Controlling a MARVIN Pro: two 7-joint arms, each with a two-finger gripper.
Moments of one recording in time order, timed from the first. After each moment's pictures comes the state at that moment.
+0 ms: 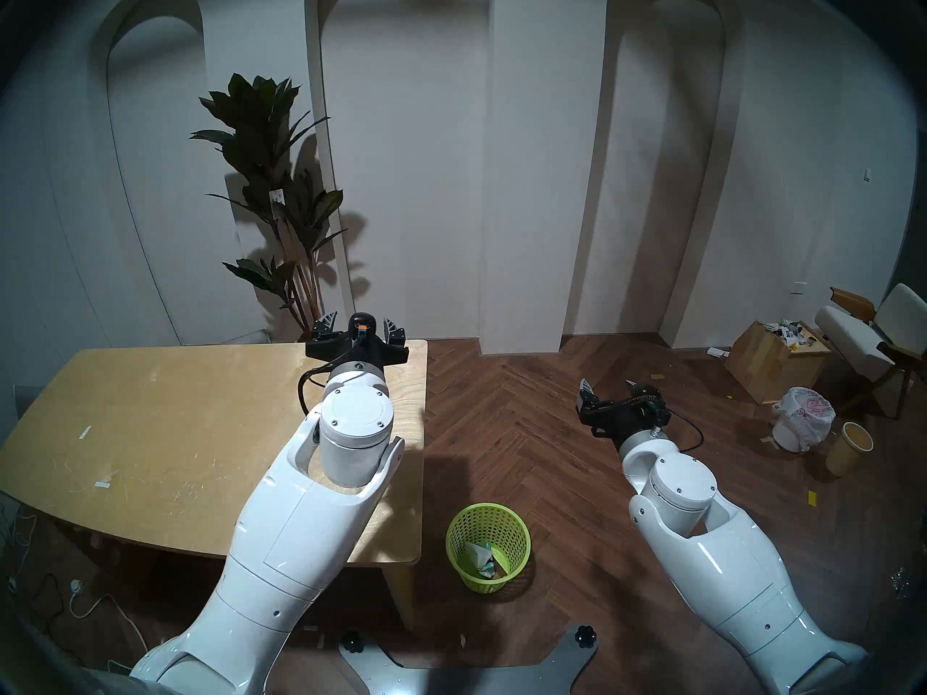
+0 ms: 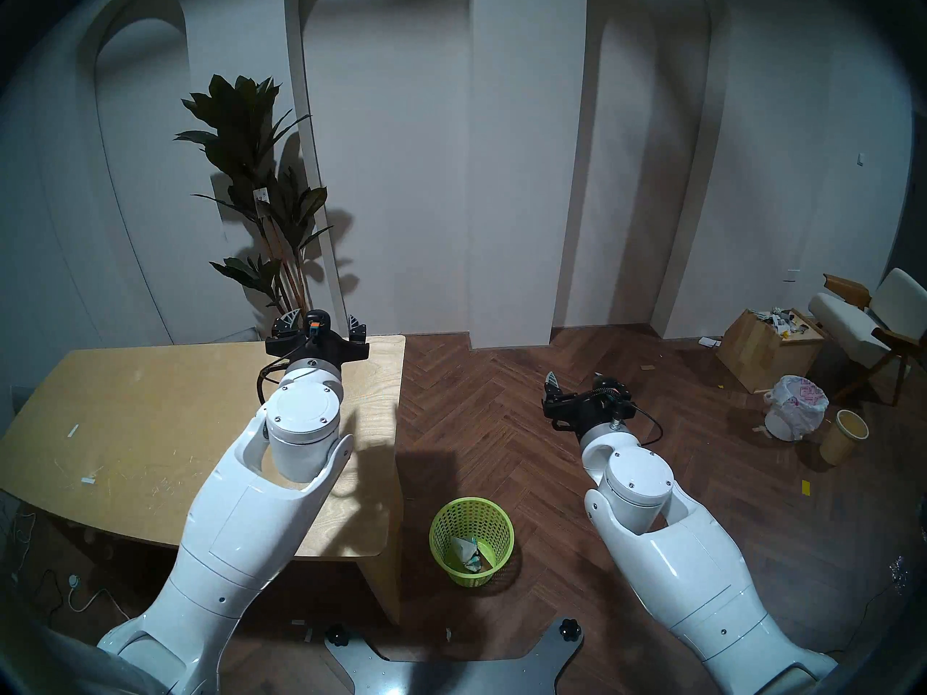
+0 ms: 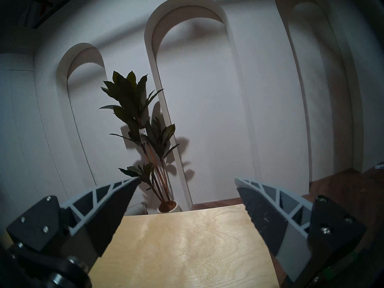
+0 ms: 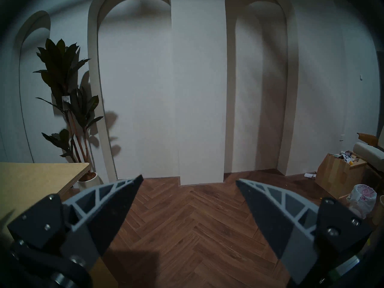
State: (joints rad) left arm 1.42 -1.29 -1.22 -1.85 -0.10 0.43 0.50; right arm -1.58 -1.11 1.28 -1.72 0.50 0.09 -0.33
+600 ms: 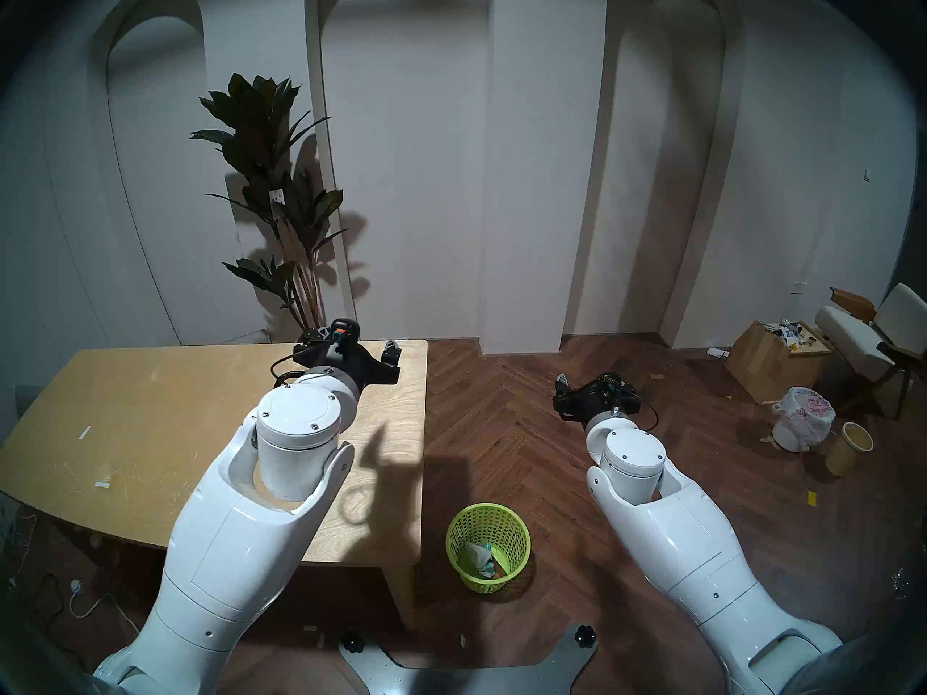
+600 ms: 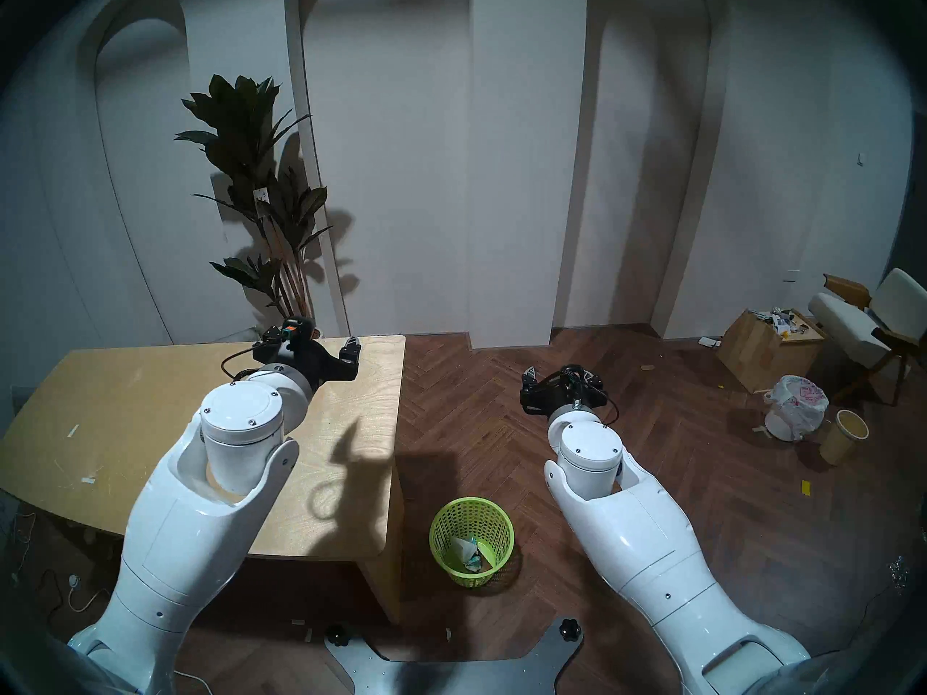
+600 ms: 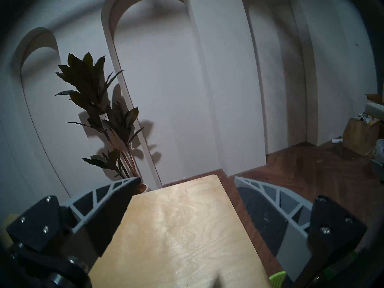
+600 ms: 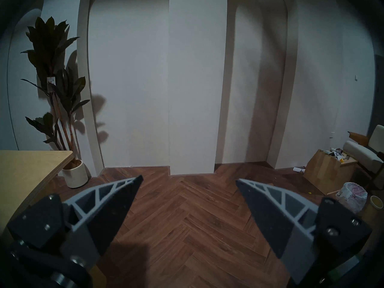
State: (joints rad) left arm 1.51 -1.14 -1.32 -2.01 -0.25 0.61 0.26; right arm -1.39 -1.25 1.22 -1.51 0.39 0.18 -0.42
